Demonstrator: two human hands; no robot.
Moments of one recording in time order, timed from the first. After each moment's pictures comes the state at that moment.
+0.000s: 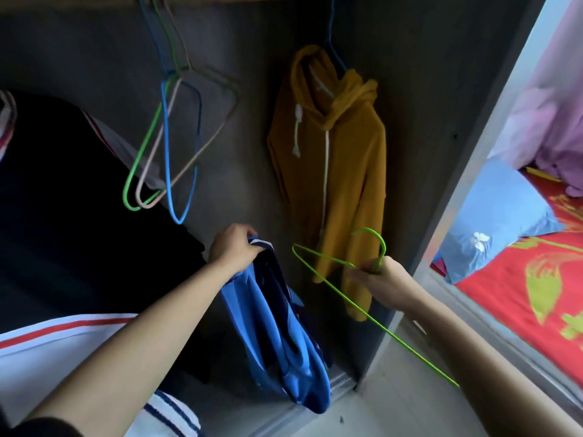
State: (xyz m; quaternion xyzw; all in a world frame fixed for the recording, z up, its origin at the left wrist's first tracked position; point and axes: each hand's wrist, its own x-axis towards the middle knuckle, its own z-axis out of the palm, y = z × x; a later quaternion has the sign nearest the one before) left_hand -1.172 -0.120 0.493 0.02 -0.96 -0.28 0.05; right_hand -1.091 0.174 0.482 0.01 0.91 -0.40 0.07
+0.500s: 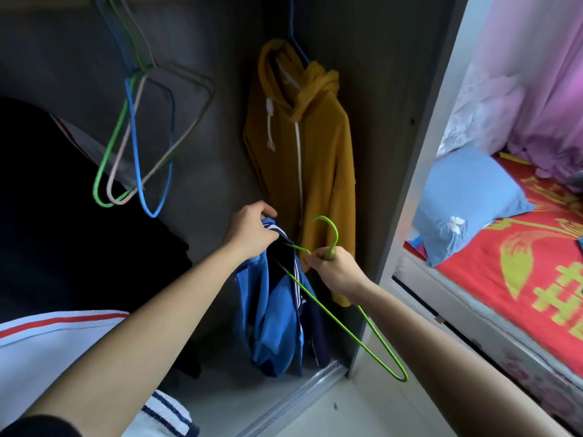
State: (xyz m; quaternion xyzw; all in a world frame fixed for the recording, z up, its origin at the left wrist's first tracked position) left_hand -1.152 -0.050 0.520 -0.07 -0.94 -0.33 0.05; right_hand -1.079 0.137 0.476 0.05 0.85 -0.52 0.05
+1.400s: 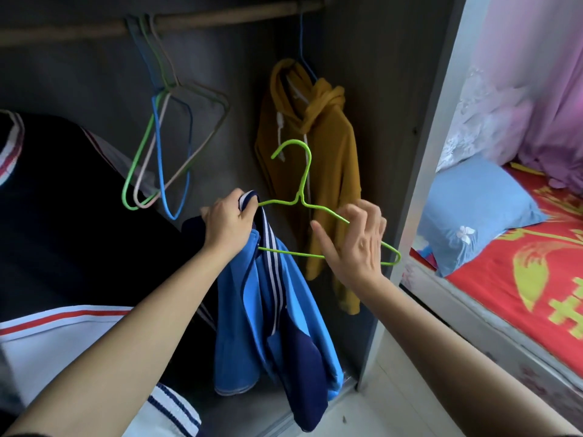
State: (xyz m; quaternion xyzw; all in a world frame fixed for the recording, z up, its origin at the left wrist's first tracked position) left_hand -1.129 -0.079 0.557 -0.05 -0.92 -0.28 0.28; right_hand -1.078 0.138 0.499 -0.06 0.83 -0.28 -0.47
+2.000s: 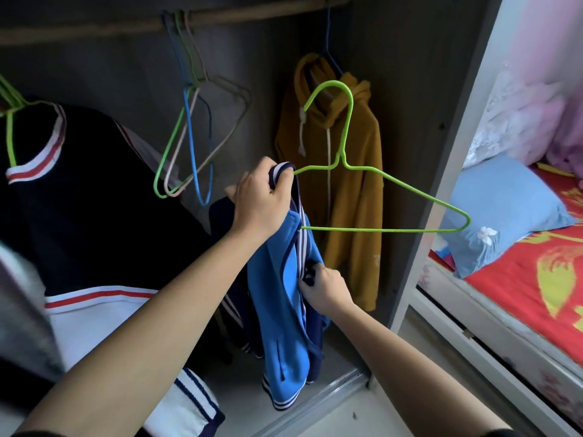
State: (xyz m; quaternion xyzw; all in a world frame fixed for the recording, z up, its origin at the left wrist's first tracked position) left_hand -1.095 -0.057 0.599 -0.07 -0.88 -0.36 0.31; right_hand -1.081 0.068 0.408 -0.01 0.94 -0.35 0.00
